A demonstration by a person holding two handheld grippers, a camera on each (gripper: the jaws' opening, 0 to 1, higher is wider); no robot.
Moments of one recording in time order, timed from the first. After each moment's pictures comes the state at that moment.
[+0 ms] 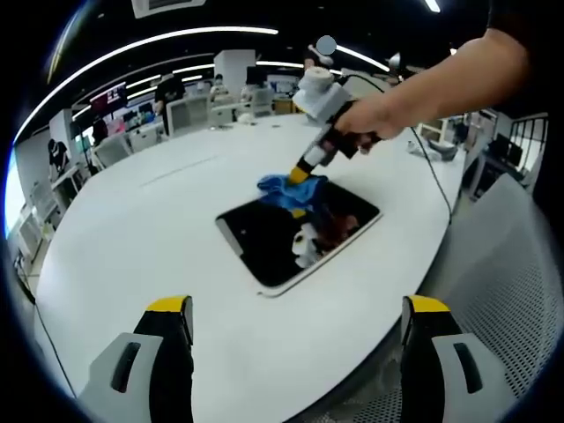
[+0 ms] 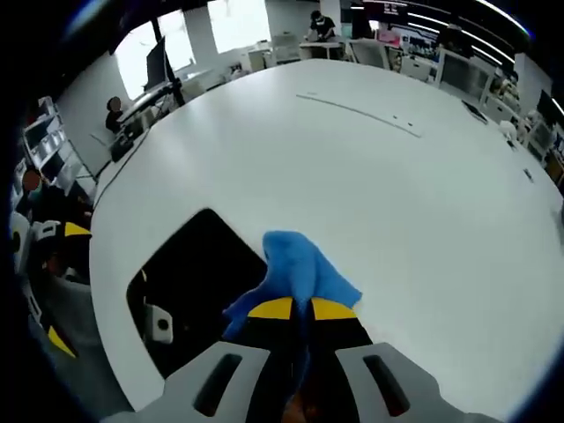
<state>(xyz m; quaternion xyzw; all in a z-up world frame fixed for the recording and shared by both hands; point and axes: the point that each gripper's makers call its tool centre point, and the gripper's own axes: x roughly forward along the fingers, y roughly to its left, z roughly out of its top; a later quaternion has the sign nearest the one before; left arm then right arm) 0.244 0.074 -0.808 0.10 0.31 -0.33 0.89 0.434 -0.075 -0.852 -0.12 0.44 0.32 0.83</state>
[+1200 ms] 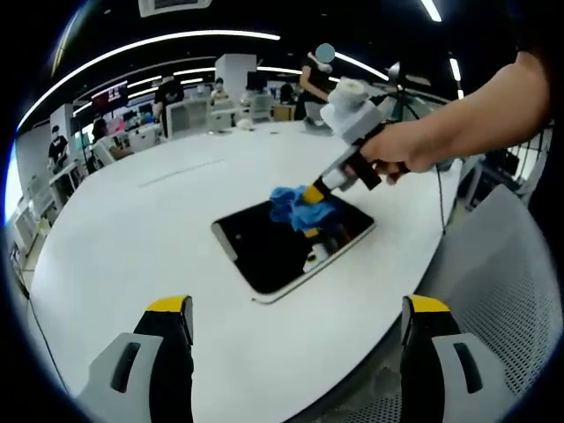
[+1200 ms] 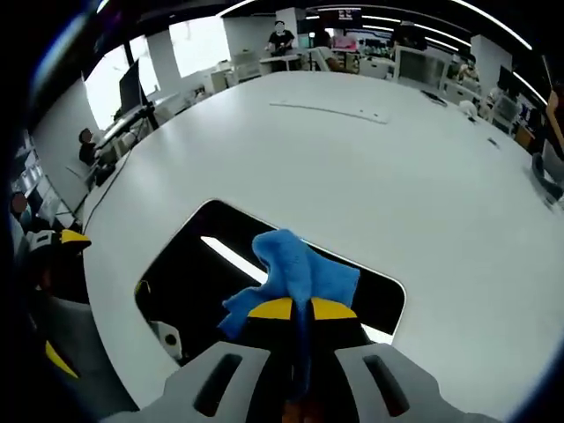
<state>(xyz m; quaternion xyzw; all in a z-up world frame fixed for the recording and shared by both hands) 0.242 0.067 -0.800 0.08 0.30 -0.34 0.89 0.391 -0.083 -0.853 -0.08 0.43 0.25 0.86</state>
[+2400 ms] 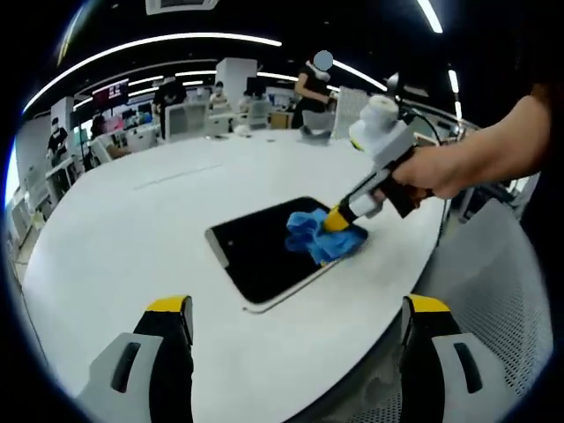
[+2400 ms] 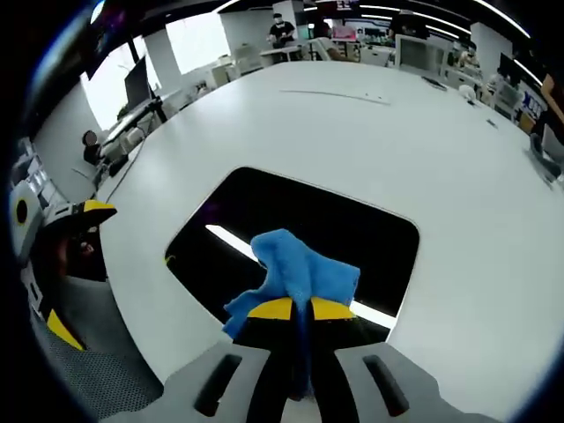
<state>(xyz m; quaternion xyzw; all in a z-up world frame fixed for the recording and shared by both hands) 0.244 0.059 -0.779 0.04 0.26 -0.36 0.90 0.330 -0.086 -0.853 -0.07 0.46 0.26 0.85</state>
